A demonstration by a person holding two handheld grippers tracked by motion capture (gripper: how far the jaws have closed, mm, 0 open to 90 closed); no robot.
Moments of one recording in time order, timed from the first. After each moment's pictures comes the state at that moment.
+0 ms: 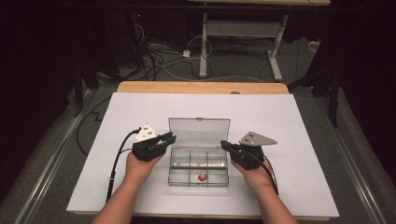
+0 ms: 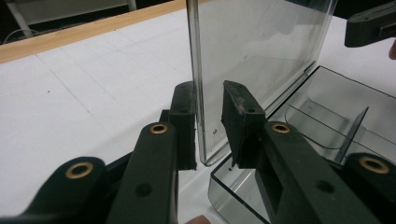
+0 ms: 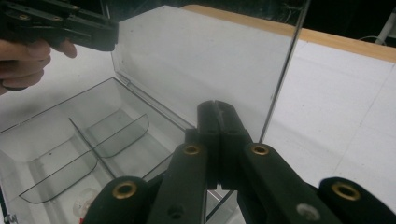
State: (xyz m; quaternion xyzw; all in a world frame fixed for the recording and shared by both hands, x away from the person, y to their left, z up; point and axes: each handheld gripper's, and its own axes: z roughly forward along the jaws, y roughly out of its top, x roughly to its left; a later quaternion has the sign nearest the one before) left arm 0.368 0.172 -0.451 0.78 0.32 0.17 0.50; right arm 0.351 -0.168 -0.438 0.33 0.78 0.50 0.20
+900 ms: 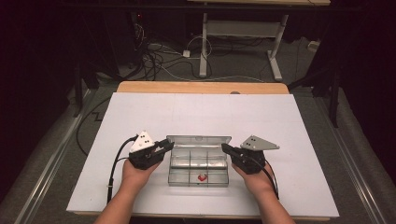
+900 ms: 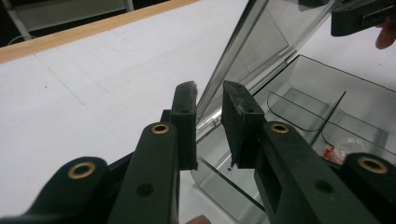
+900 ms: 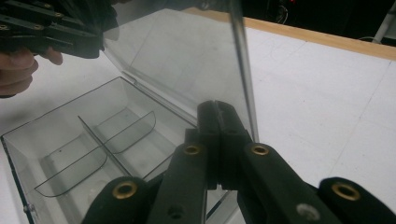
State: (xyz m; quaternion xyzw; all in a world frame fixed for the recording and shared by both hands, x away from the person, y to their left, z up) left arm 0.345 0.177 -0.452 0.79 0.31 0.17 0.50; right arm 0.338 -0.170 -0.439 0.34 0.77 0.50 0.20
